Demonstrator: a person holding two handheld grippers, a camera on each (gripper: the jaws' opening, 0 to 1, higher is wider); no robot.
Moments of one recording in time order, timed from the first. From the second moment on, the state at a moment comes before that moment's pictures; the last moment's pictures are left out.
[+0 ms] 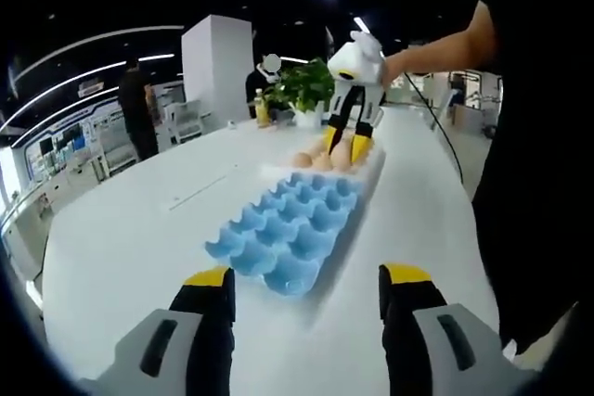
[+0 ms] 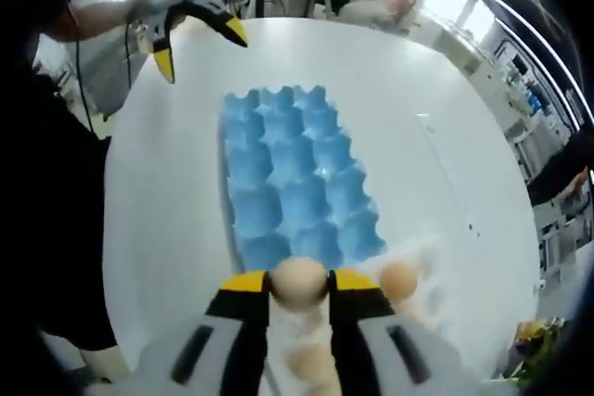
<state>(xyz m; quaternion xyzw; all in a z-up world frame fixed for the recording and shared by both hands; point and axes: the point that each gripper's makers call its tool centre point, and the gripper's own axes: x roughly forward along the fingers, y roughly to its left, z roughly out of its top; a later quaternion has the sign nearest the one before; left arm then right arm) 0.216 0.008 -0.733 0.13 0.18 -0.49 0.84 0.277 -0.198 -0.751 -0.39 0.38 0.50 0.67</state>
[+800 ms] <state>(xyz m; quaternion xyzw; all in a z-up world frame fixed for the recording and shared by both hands) 0.222 0.016 -0.735 0.13 0.18 -0.49 0.84 0.276 -0.133 -0.746 -0.39 0.35 0.55 0.65</state>
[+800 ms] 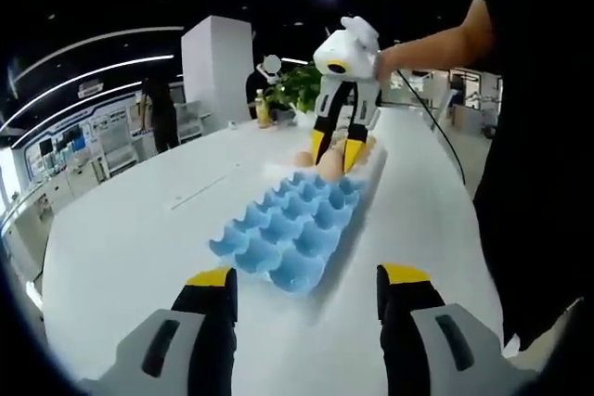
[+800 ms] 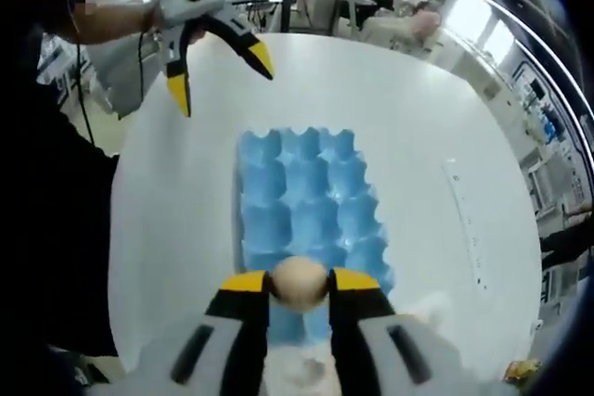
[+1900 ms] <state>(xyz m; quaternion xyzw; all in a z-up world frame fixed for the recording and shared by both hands) 0.226 0.025 -0.743 0.13 0.18 -0.48 0.85 0.267 -0.057 -0.756 -0.39 0.33 0.60 0.61</state>
